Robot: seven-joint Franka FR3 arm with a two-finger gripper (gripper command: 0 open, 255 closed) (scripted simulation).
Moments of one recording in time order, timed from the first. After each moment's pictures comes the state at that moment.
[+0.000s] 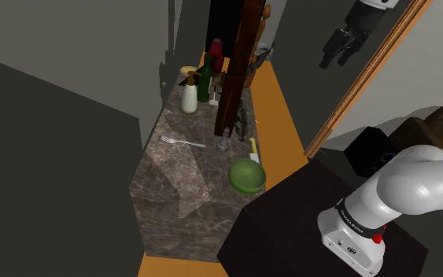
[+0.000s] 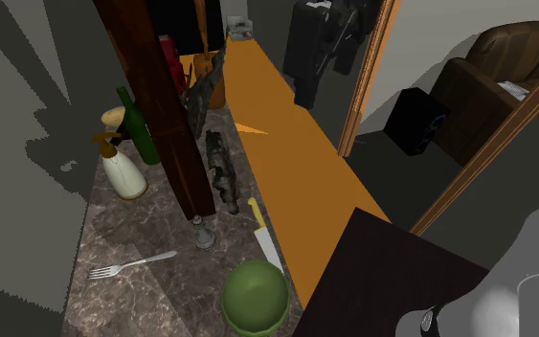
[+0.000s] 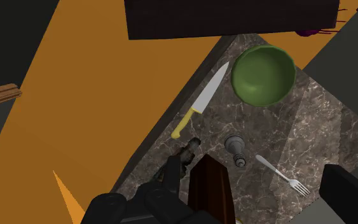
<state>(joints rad) -0.01 -0.74 -0.04 -2.28 -0.06 1.62 0.03</state>
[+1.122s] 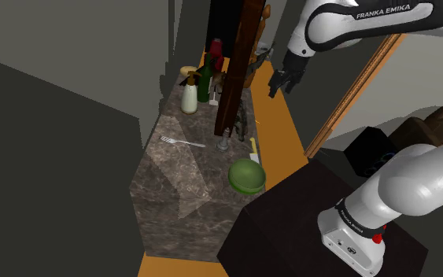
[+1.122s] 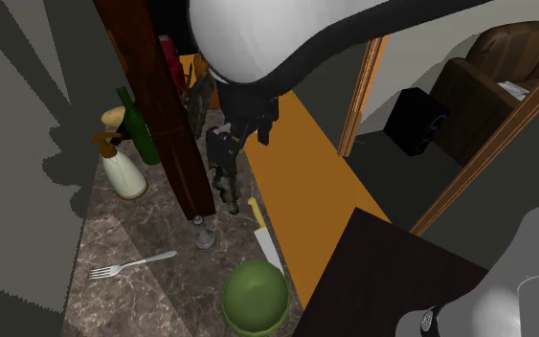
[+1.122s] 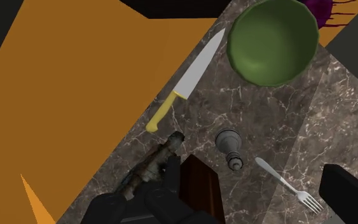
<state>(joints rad) 0.03 -0.35 -0.04 -2.38 -0.03 2.08 0.03</state>
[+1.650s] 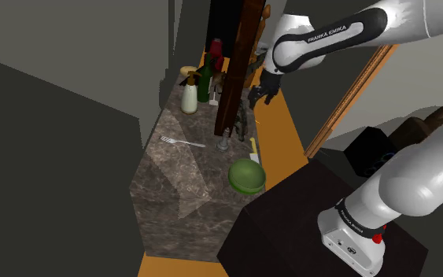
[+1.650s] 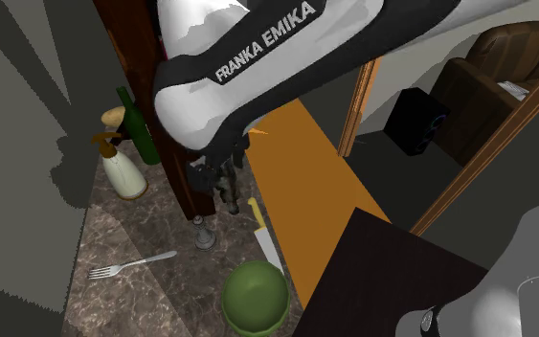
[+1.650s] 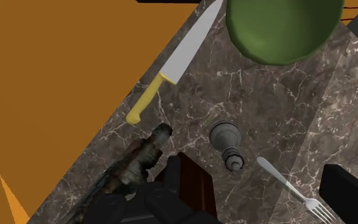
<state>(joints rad) 0.04 -0.06 -0.03 -2.32 0.00 2.28 0.02</state>
